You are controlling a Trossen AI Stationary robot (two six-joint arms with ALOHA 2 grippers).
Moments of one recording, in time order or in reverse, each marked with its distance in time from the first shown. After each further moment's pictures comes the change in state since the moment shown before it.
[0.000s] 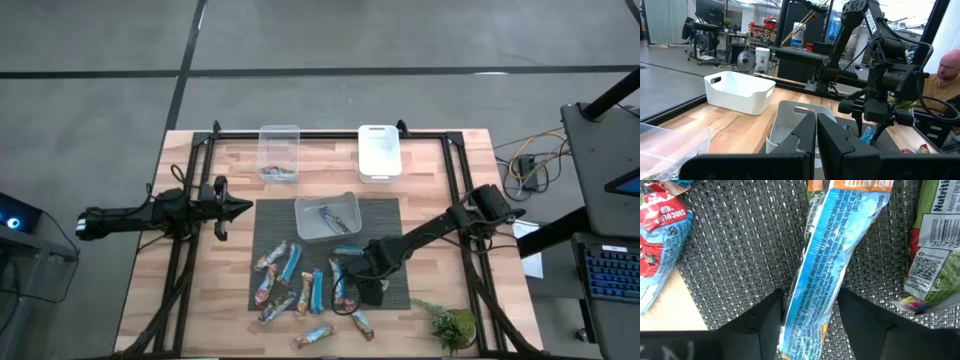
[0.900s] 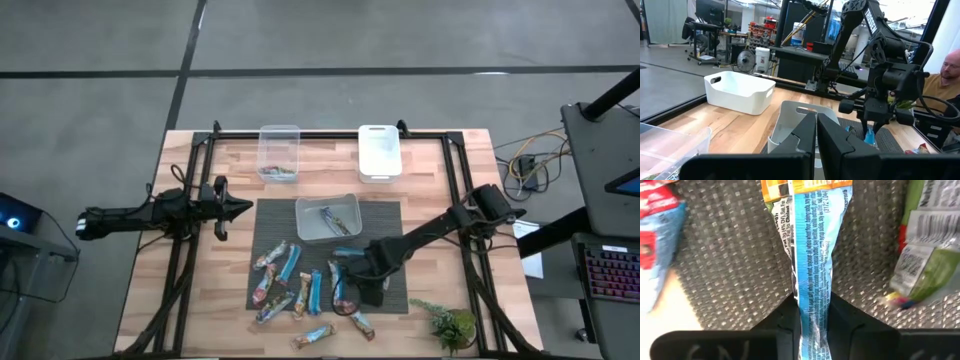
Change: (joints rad) left arm 0.000 0.000 0.000 0.000 0.000 0.000; right arm 0.002 -0.019 -0.003 -0.001 -0.006 0.012
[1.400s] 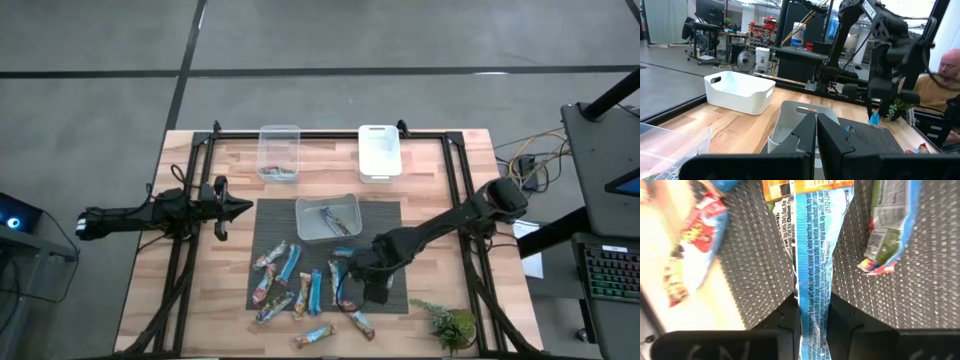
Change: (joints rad) left arm 0.000 0.000 0.000 0.000 0.000 0.000; right arm -0.001 -0.133 0.049 -0.131 0.005 0.035
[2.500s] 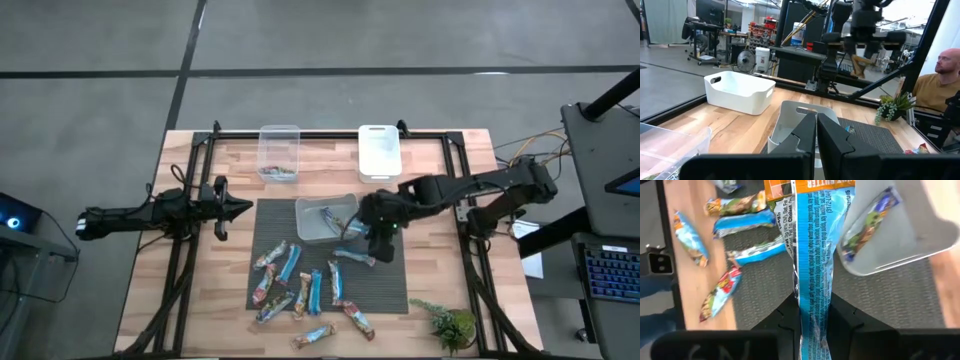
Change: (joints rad) left arm 0.000 0.000 0.000 0.000 0.000 0.000; right arm -0.227 -0.276 0.119 -0.107 0.065 -0.262
